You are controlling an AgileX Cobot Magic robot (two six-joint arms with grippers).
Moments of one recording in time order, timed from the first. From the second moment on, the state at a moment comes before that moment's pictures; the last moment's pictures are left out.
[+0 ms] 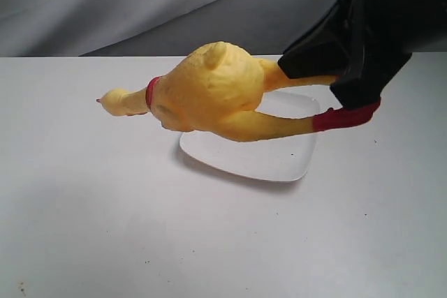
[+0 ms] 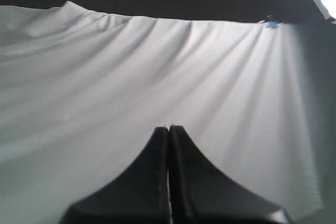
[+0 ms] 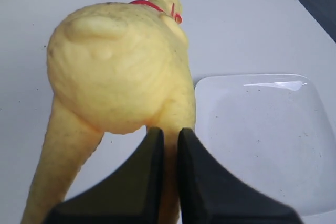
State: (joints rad) left arm 0.13 0.00 0.00 0.23 -0.53 -0.29; right arm 0.41 1.28 -1.23 0.57 0.97 -0.92
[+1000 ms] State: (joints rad) left arm 0.13 0.92 -0.50 1.52 -1.15 -1.23; right arm 0.11 1.30 -1.23 0.93 1.19 -1.11
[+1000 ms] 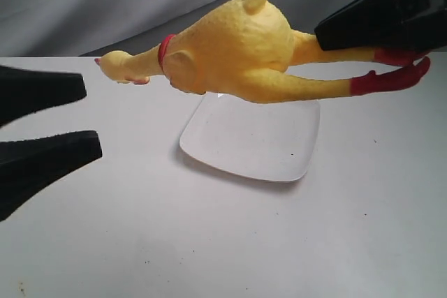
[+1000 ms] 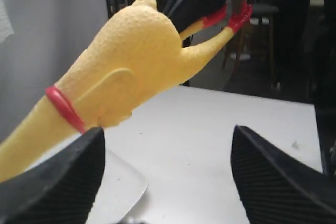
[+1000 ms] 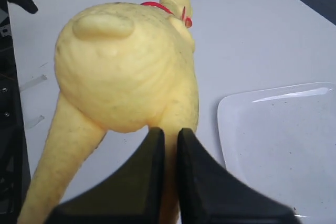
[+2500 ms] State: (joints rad) left arm -0.41 1.16 -0.70 1.26 -0.47 -0.30; right arm 0.11 1.30 -1.23 0.94 1.20 -1.09
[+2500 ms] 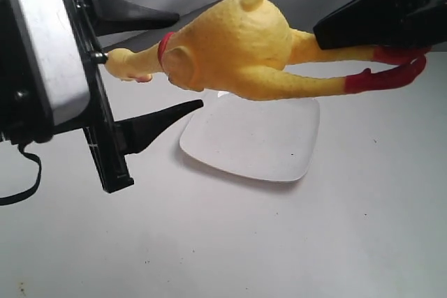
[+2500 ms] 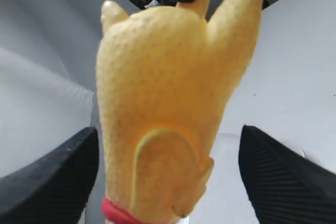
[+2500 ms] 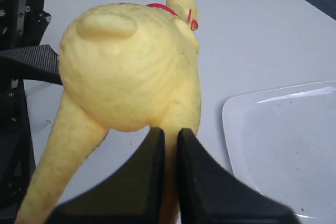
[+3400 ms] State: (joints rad) left arm -0.41 1.30 -0.70 0.98 -0.60 0.03; right arm 0.12 1.30 -1.23 0.97 1.21 -1.07
